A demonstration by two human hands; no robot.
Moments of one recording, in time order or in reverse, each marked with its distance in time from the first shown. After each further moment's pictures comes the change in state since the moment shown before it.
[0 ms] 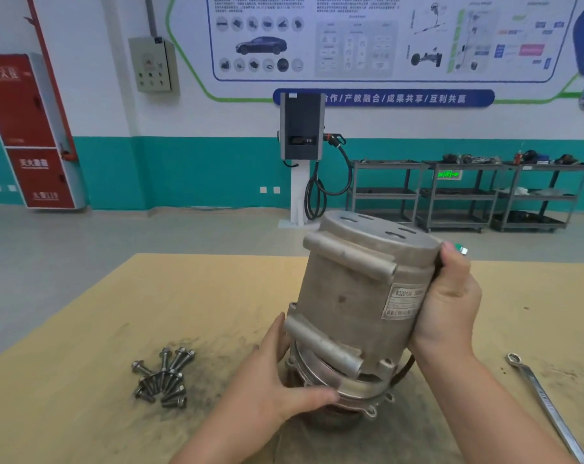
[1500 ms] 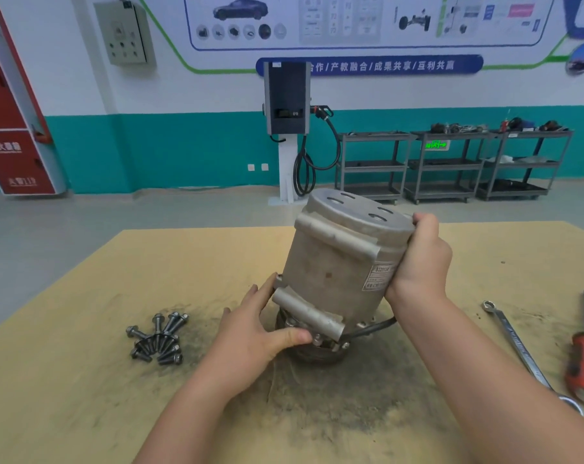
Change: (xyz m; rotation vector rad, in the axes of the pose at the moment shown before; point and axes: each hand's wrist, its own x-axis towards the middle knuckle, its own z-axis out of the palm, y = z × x) left_hand 0.001 -0.006 -0.005 0.198 0.082 -0.151; right_hand -0.003 0.003 -0.004 -0.059 0.173 0.286
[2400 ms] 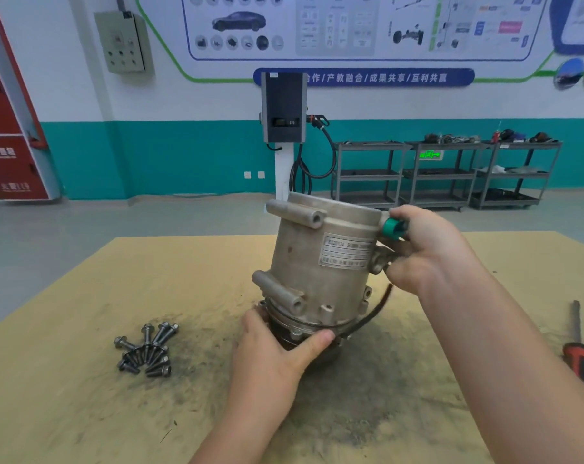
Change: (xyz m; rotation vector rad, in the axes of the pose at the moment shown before) left_hand -0.015 0.023 0.046 -0.032 0.297 -0.140; right_hand -0.007 -0.059 0.015 -0.107 -0.100 0.436
